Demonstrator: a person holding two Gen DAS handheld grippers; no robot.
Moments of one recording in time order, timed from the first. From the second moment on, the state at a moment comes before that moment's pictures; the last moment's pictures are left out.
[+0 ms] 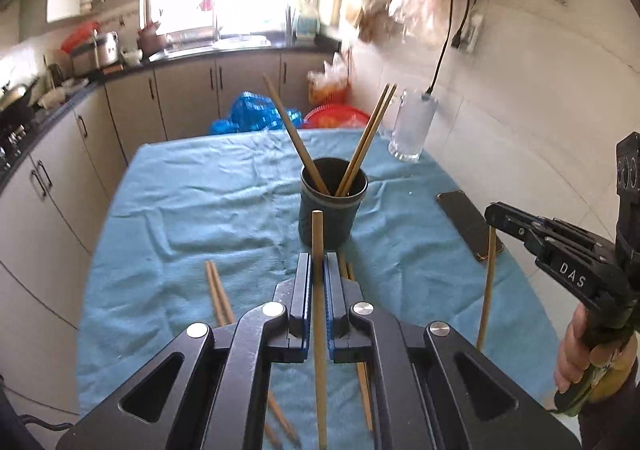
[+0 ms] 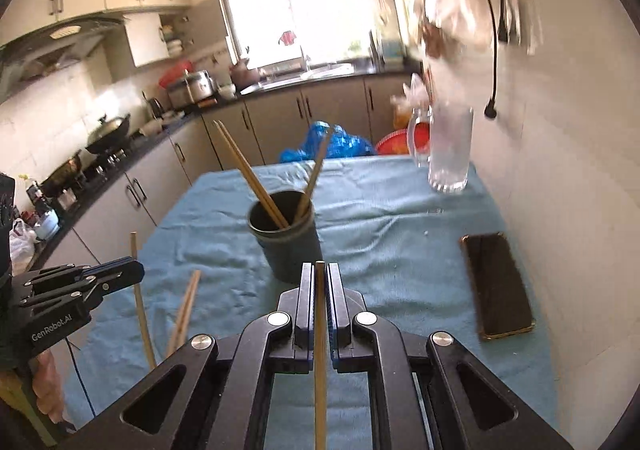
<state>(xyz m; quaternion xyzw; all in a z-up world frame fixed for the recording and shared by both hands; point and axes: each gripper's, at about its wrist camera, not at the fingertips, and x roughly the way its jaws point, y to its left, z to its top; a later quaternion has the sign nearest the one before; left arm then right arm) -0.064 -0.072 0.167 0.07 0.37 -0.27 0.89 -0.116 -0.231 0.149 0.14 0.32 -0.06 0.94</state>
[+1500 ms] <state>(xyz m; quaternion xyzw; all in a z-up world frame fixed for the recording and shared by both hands) 0.112 -0.183 0.235 0.04 0.35 -0.27 0.90 0.046 -0.295 0.229 0.22 0.22 -0.11 0.94</state>
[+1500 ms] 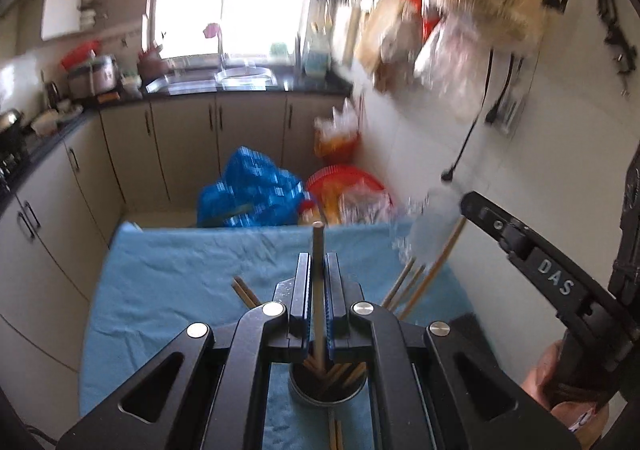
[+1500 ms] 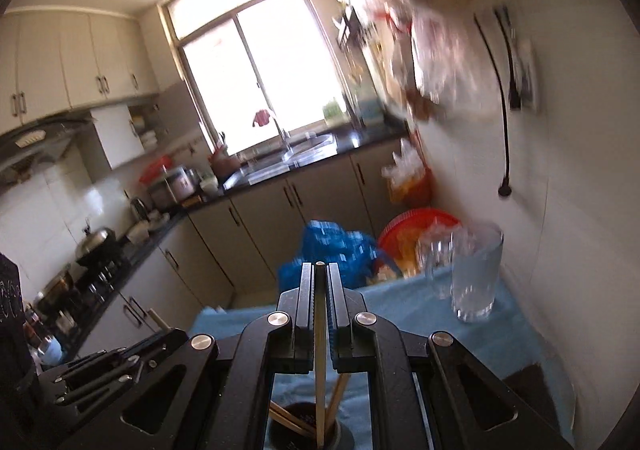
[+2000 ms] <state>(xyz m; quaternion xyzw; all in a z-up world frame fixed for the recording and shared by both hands) 0.090 -0.150 0.238 0.03 0.34 -0.27 0.90 0.052 -0.313 0.190 0.24 0.27 -0.10 0.93</state>
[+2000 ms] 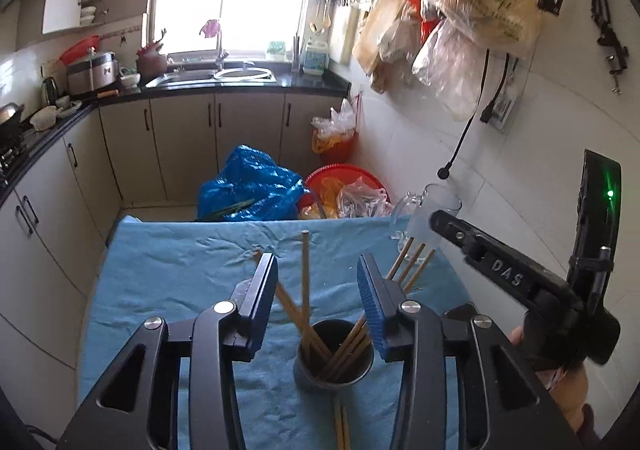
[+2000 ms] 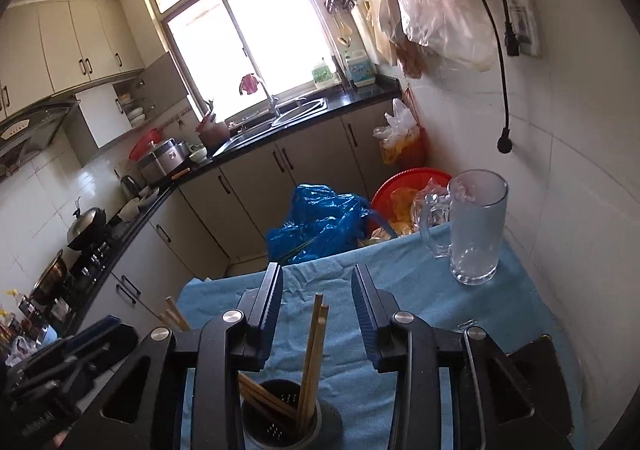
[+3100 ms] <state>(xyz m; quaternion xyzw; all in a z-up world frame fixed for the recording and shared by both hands) 0.000 -0.019 0.019 0.09 0.51 -0.17 0.84 -0.057 -0.163 0.005 0.10 0.50 0.00 0.86</state>
